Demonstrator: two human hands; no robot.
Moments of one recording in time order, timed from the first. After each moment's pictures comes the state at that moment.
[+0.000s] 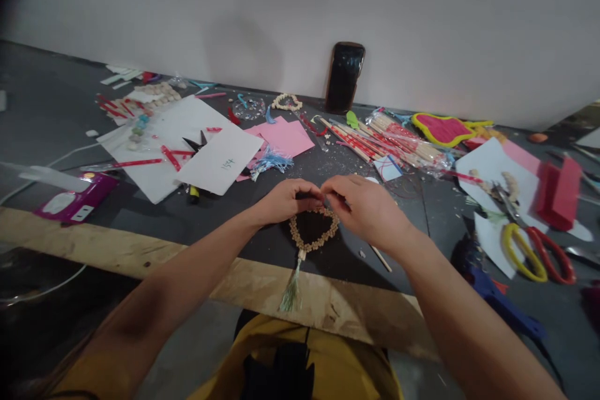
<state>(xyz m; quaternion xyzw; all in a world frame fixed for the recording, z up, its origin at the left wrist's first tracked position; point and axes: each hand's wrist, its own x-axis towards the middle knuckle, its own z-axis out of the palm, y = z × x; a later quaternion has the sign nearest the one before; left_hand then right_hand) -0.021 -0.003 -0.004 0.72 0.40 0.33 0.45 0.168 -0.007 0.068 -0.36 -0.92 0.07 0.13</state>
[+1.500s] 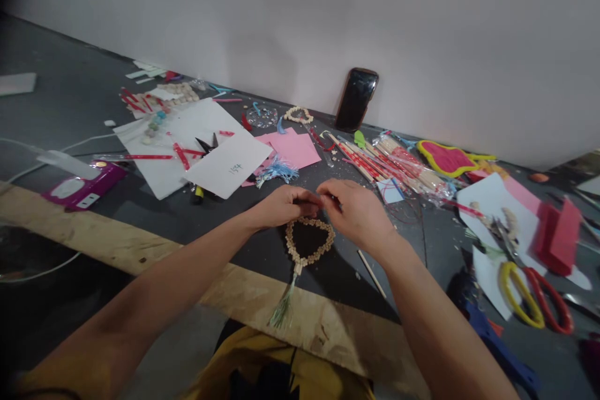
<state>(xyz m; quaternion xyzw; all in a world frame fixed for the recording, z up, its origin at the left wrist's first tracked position) -0.025 -0.001 0.010 0.62 0.44 0.35 0.55 0.150 0.017 0.066 -0.37 -0.91 0.10 0.16</state>
